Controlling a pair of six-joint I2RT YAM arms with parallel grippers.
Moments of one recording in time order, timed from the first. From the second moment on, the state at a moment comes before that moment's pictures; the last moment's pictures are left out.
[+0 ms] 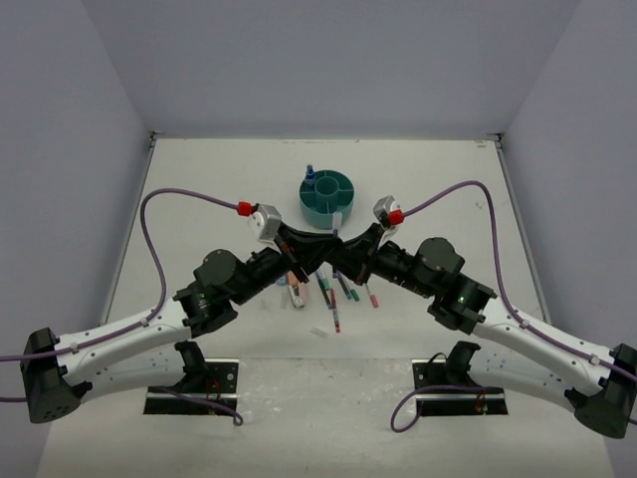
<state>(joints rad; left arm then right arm) -1.05 0.92 0.69 0.48 -0.06 -0.39 0.94 0.88 0.74 0.18 -0.15 0.38</state>
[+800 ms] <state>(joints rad) -1.05 0.92 0.87 0.31 -0.09 -0.30 0.94 0.89 0.75 0.16 -0.23 0.32</state>
